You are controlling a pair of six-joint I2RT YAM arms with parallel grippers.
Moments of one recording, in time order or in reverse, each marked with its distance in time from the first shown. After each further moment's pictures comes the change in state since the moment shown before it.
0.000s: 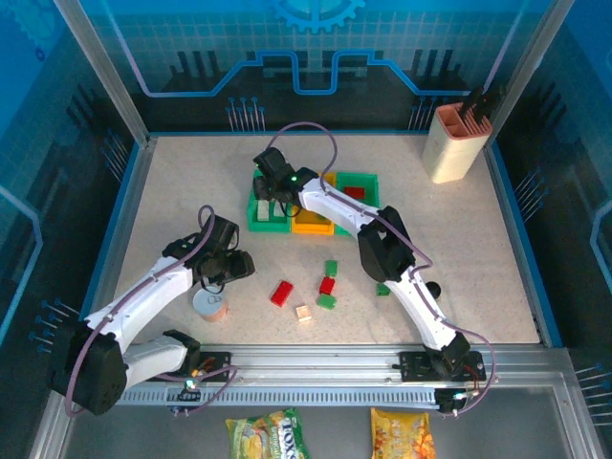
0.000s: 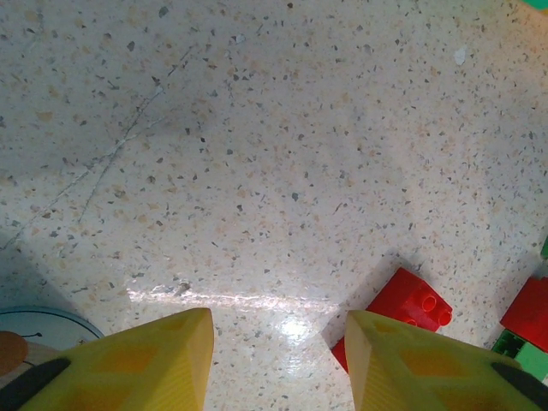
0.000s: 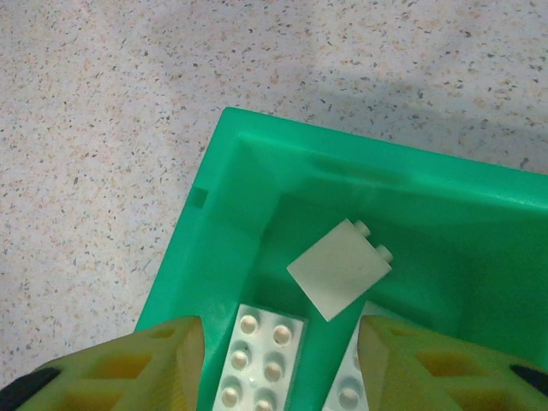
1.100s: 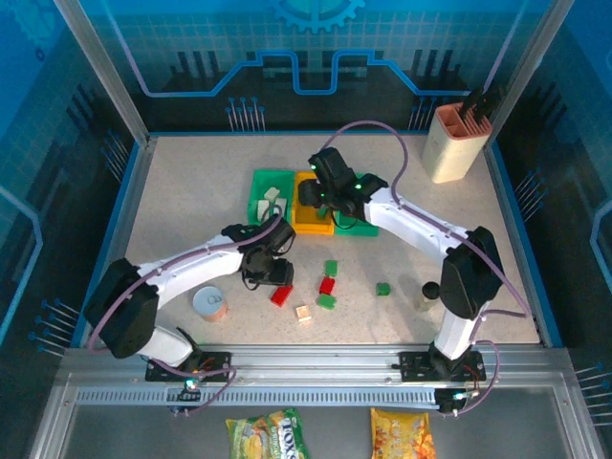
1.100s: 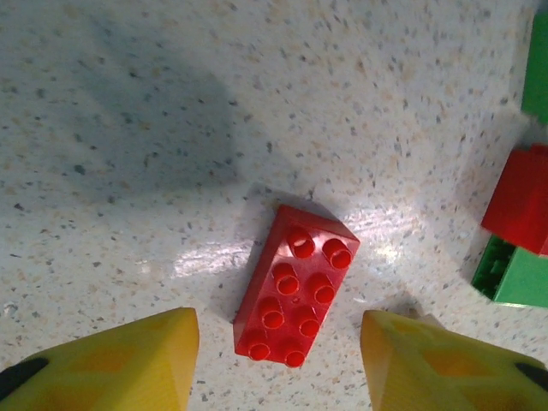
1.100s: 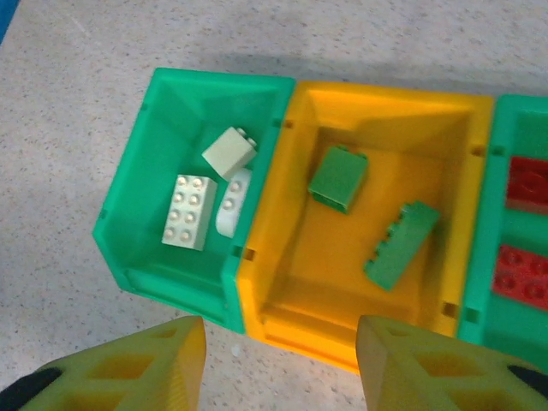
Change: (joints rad) left arm -0.339 0.363 0.251 -0.077 -0.039 0.107; right arm -0.079 -0.696 -0.721 0.032 -0.031 0.029
